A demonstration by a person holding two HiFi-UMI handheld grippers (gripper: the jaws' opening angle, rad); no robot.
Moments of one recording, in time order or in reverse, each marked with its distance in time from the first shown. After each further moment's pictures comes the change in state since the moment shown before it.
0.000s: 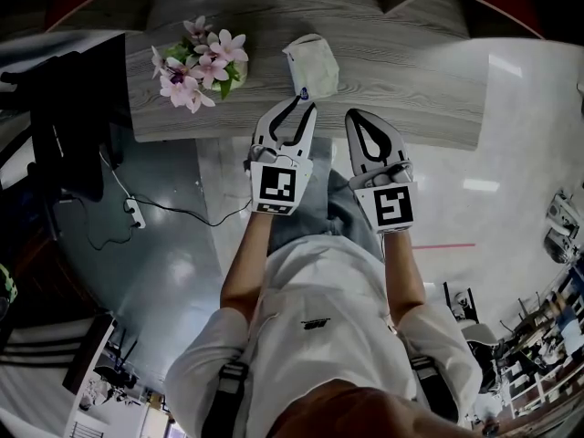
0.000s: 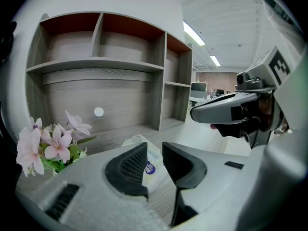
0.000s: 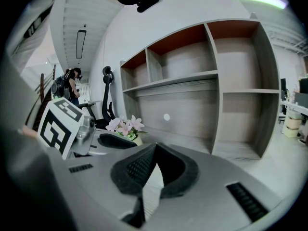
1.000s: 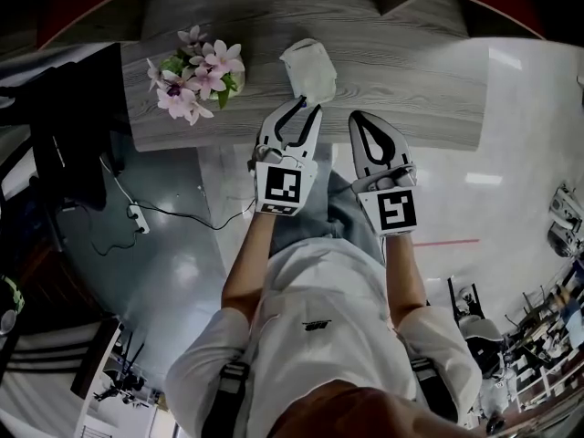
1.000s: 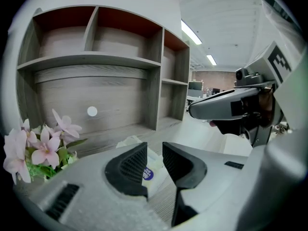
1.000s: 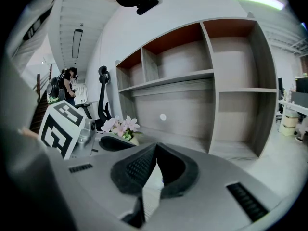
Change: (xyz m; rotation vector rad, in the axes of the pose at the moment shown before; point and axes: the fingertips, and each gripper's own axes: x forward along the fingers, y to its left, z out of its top) left arm 0.020 -0.004 0.001 0.018 0.009 -0.049; right arm 0.005 -0.014 0.001 0.020 0.002 -0.035
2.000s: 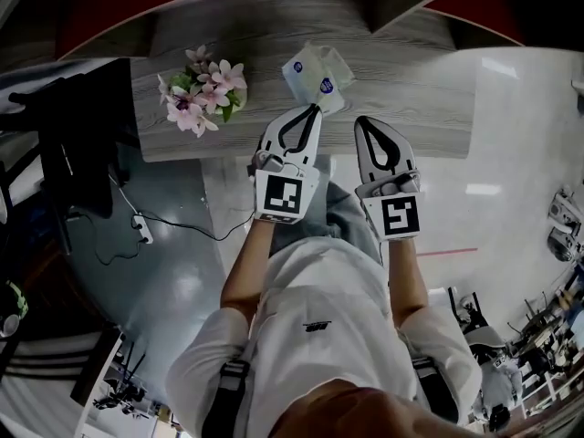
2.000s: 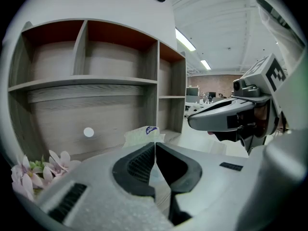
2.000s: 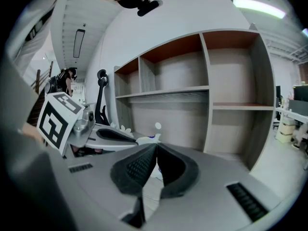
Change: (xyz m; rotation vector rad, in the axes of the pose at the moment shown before) left arm -0.005 -0.001 0.072 0.059 -0.091 -0.021; right arm -0.013 -0.022 0.043 -0.044 -0.046 -0.034
